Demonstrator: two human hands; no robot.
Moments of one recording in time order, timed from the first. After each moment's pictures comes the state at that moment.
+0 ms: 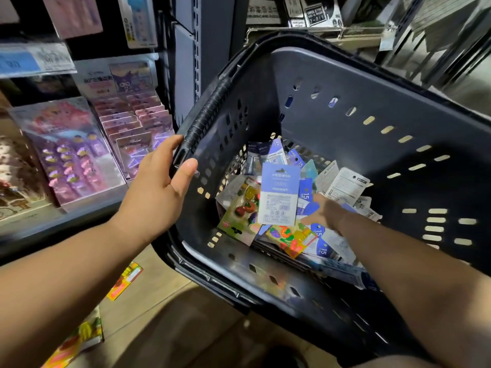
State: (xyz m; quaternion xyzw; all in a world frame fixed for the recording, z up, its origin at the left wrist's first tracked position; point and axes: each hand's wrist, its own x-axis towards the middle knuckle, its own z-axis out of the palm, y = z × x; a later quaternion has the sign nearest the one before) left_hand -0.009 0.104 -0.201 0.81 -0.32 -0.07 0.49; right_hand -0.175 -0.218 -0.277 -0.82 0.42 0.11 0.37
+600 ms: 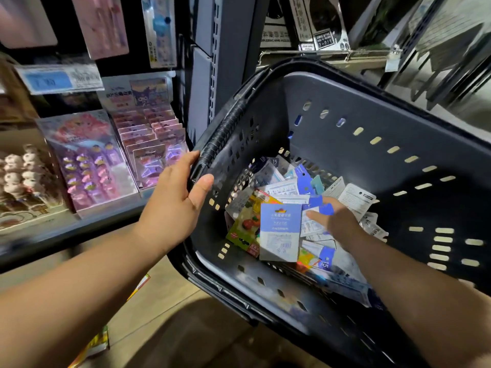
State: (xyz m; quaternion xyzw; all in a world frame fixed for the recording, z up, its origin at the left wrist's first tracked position) left_hand -0.012 0.104 -0.199 0.82 -0.32 -0.08 0.48; right_hand -0.178 -0.196 -0.256 -0.79 0.40 -0.10 0.45
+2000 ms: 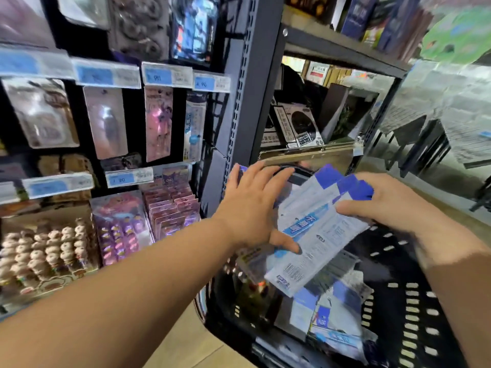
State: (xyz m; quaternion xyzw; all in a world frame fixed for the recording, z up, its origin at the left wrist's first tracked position) left_hand -0.040 0.073 -0.032 0.80 -0.55 0.10 0.19; right_hand -0.203 -0.111 0.037 -0.92 0.19 -0.15 0.32
